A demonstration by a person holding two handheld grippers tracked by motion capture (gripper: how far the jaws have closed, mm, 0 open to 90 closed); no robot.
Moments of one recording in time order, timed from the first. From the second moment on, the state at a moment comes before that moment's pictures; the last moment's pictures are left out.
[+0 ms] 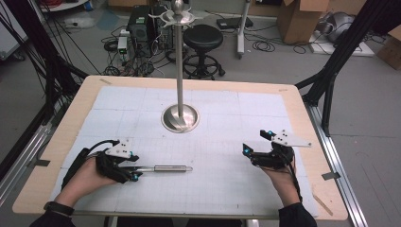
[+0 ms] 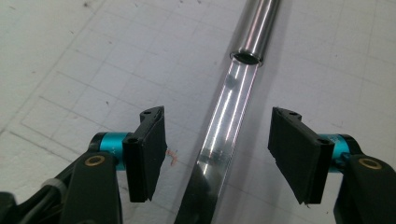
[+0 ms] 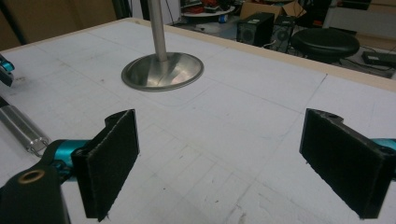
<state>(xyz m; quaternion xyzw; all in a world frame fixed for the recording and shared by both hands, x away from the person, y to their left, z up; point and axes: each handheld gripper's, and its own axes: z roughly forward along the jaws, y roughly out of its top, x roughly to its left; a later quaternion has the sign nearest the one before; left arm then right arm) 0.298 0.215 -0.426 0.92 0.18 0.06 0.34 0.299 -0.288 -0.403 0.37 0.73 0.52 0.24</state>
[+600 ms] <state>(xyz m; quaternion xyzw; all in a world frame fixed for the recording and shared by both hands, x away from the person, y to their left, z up) 0.299 0.214 -0.430 0.93 0.17 0.06 0.31 0.299 -0.287 -0.403 0.36 0.73 0.53 0.23</state>
